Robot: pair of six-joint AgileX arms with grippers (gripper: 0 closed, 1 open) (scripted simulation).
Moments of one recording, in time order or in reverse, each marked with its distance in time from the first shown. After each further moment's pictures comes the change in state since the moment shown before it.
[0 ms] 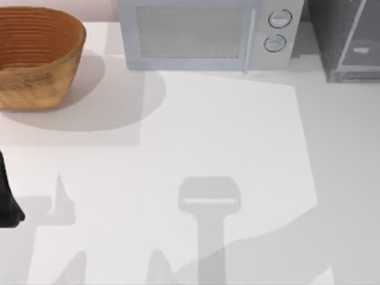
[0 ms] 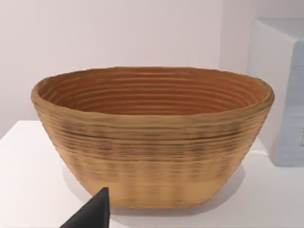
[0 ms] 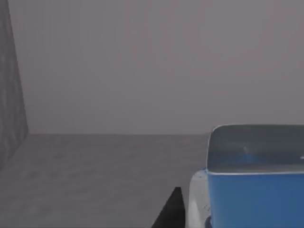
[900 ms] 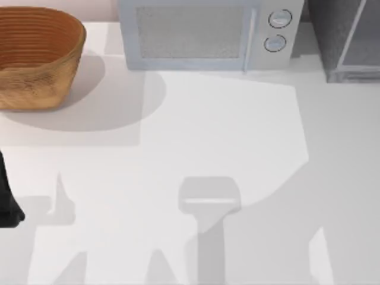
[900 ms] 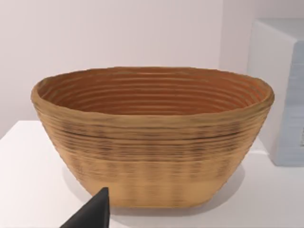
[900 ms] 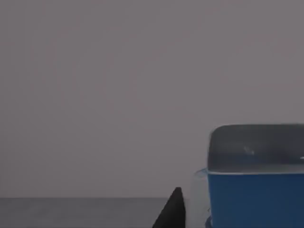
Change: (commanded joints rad) left arm 0.000 0.000 0.000 0.000 0.000 0.000; right arm 0.043 0.188 0.462 -0.282 0.044 -0.001
